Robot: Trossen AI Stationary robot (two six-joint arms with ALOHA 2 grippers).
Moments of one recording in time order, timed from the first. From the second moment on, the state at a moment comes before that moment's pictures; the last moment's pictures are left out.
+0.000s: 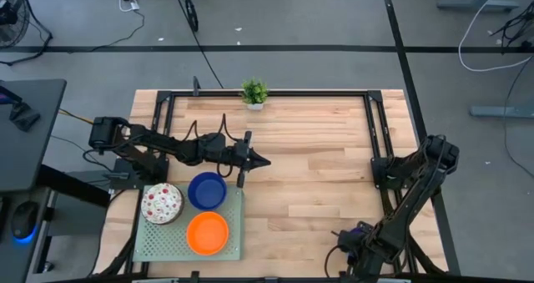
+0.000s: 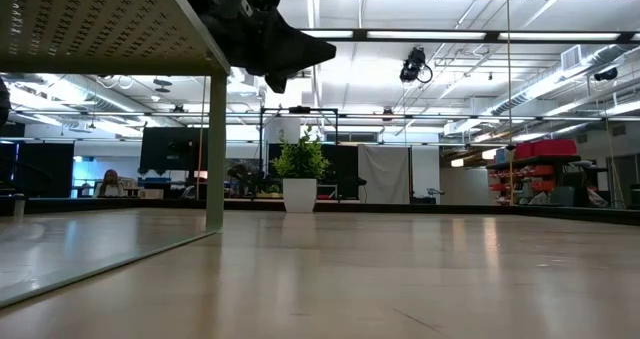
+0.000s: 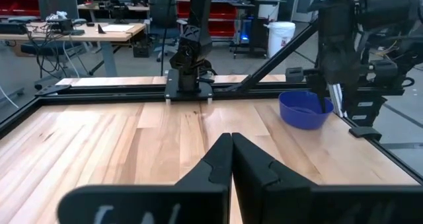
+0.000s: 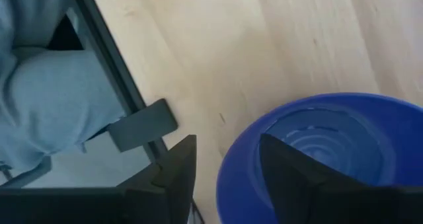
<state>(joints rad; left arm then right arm) 0.02 1.54 0.63 0.84 0.13 -0.02 1.02 1.70 1.09 -0.68 0.02 1.43</state>
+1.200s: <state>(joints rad) -0.06 1.56 0.77 0.59 0.29 0.19 0.47 1.65 1.09 -0.50 0.06 -0.01</state>
